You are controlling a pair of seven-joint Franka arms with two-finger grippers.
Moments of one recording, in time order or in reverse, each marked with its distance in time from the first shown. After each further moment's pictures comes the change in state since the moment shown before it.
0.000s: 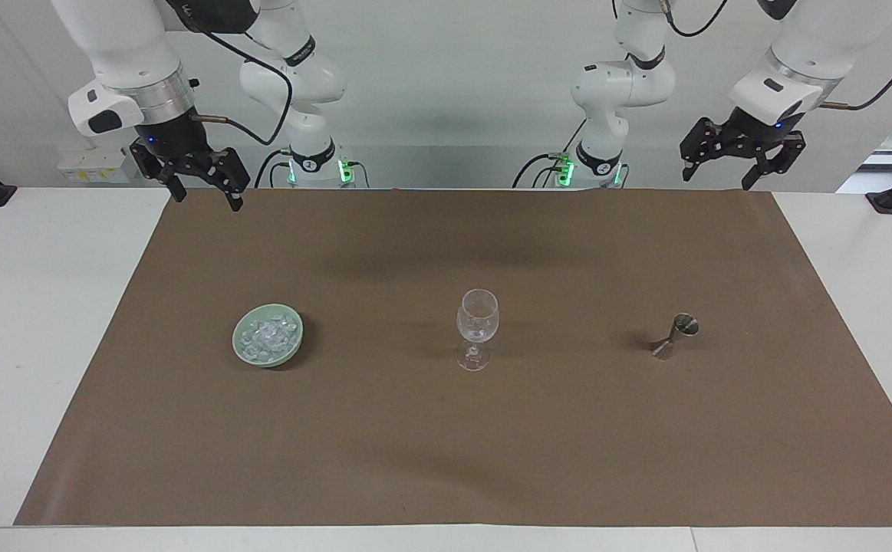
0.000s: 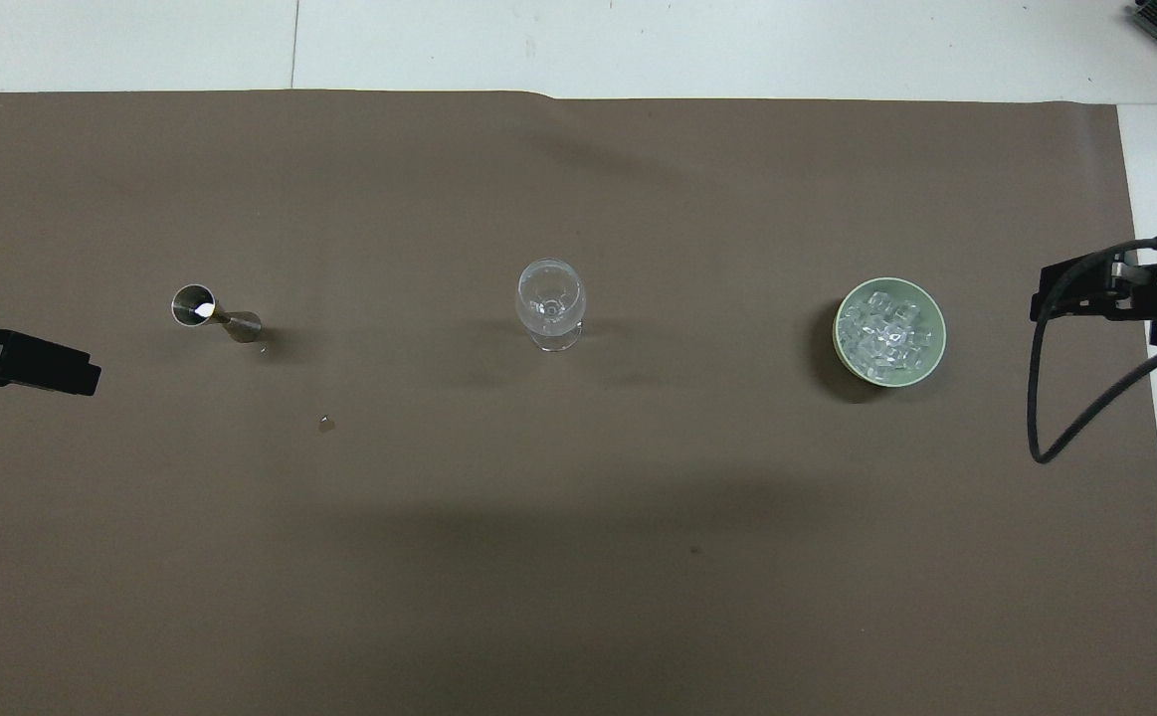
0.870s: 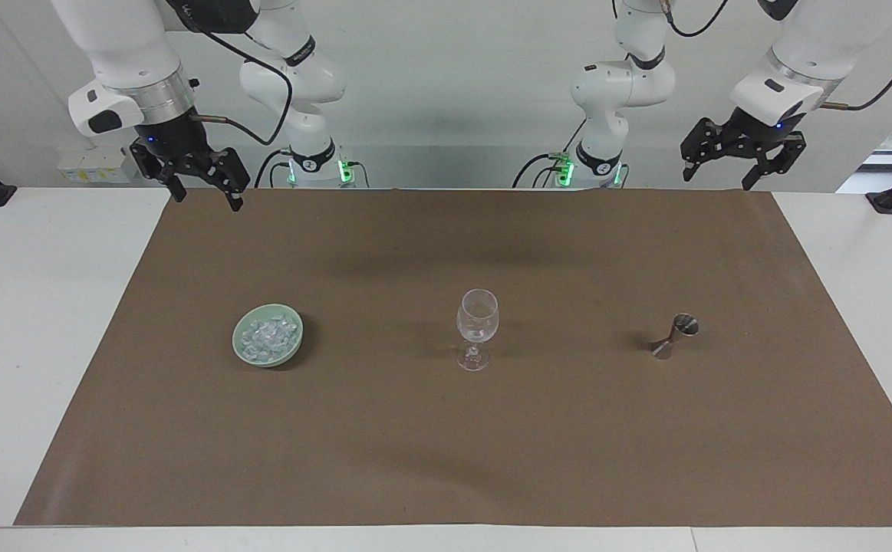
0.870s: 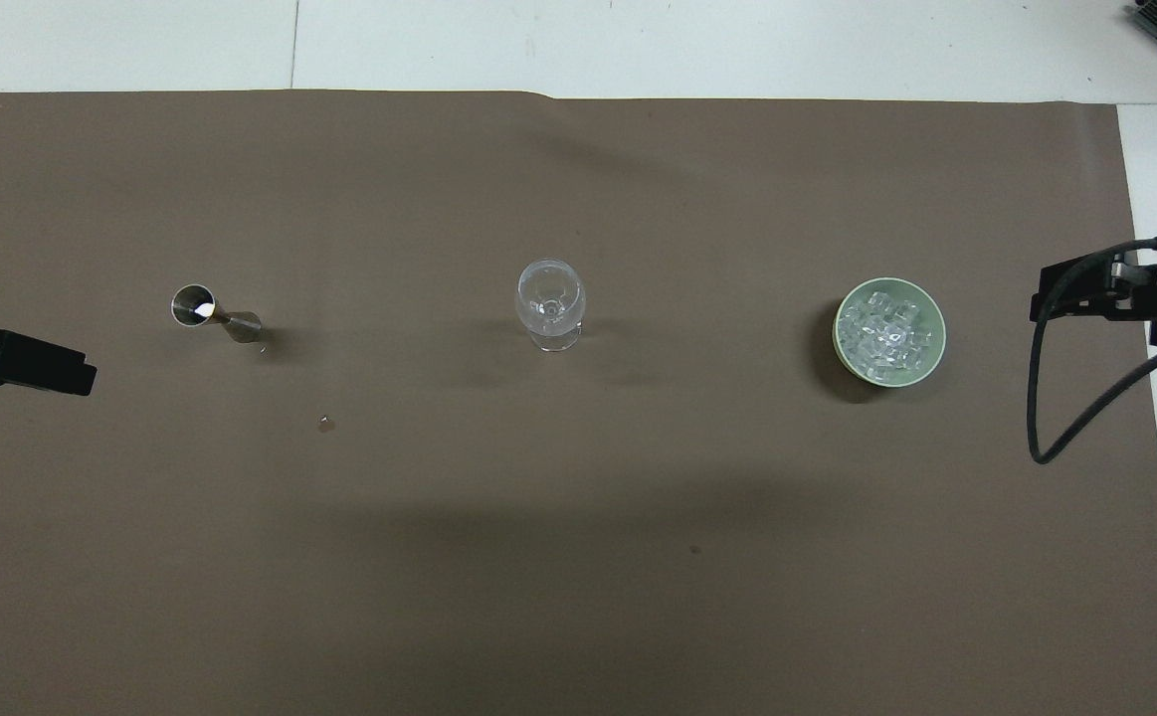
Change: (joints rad) left arm 0.001 0.000 0.012 -0.001 0.000 0.000 0.000; right arm 0.000 0.000 0.000 0.000 0.000 0.000 0.000
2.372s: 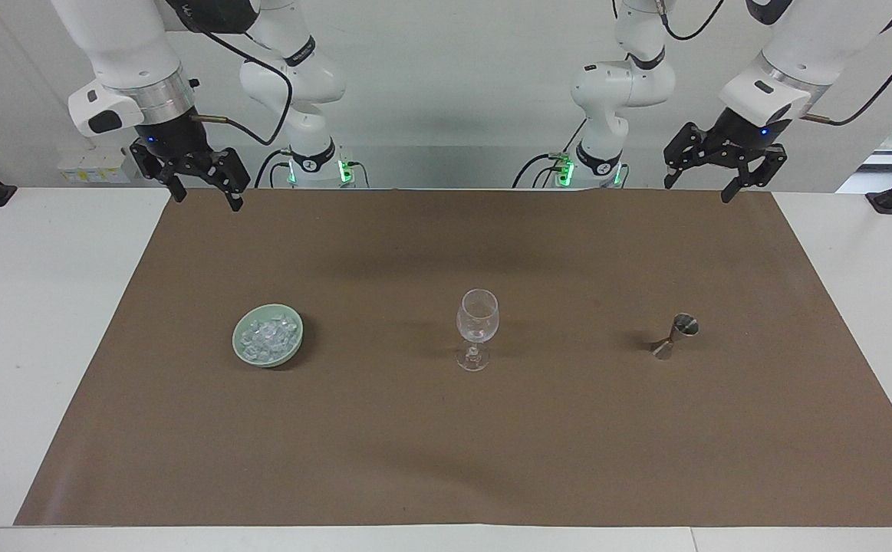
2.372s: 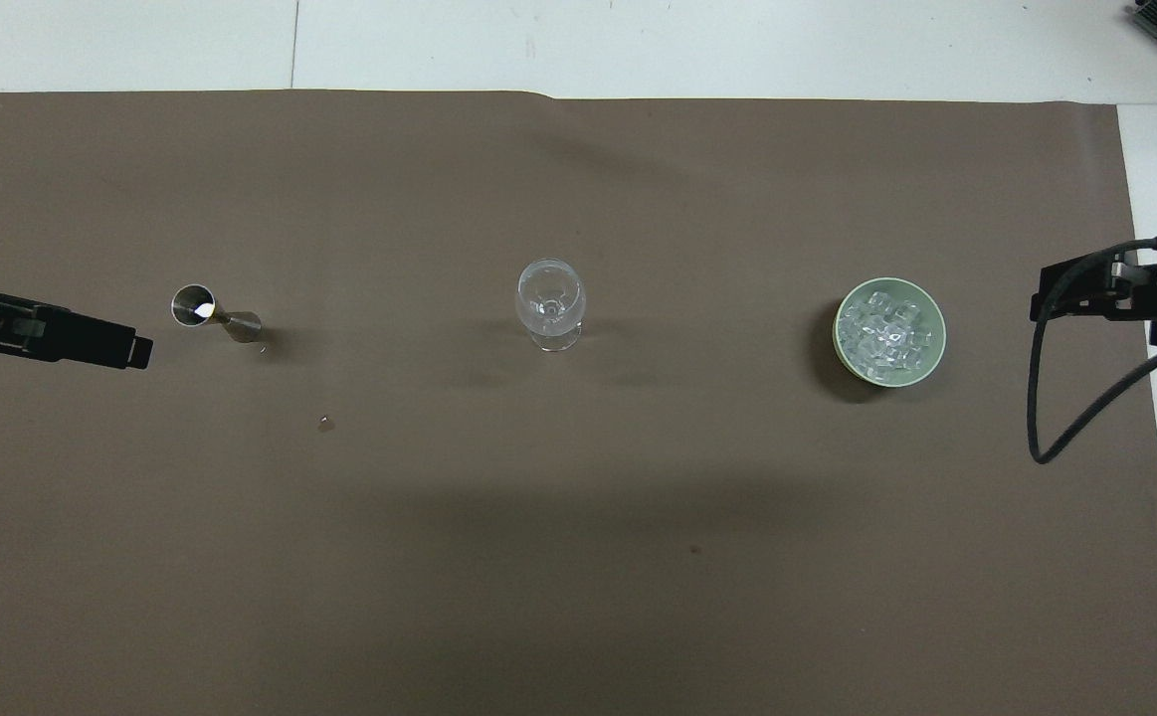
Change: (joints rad) left arm -0.006 0.000 -0.017 -0.029 -0.116 0.098 -0.001; right arm 0.000 0.000 0.000 0.000 0.000 0.000 0.000
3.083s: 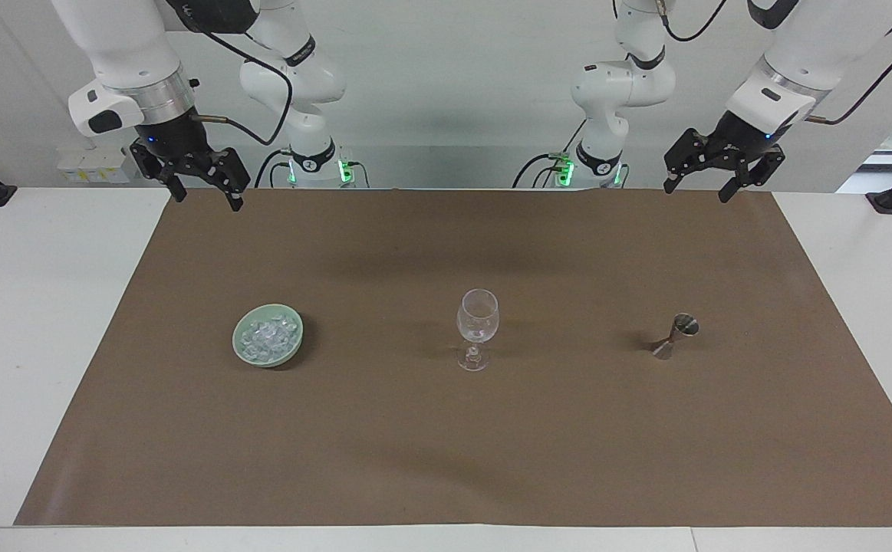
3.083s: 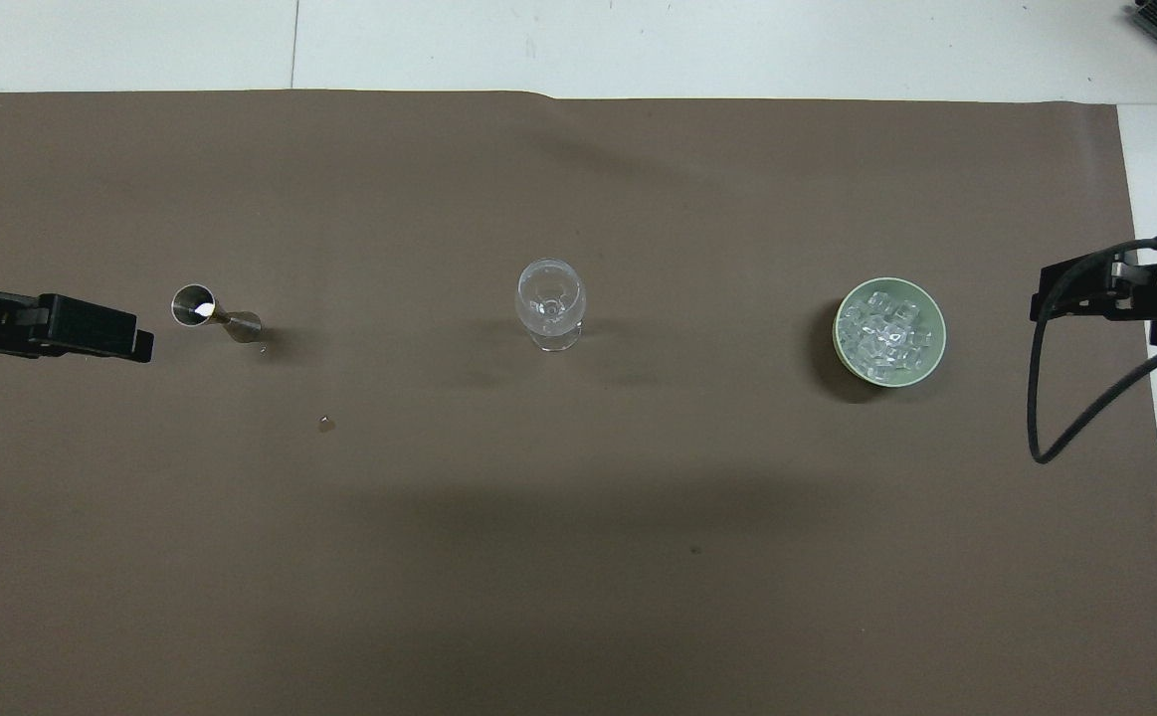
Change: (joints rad) left arm 0.003 0.000 0.005 -0.012 -0.004 0.001 -0.132; right arm 0.000 0.000 0.000 0.000 0.000 0.000 0.000
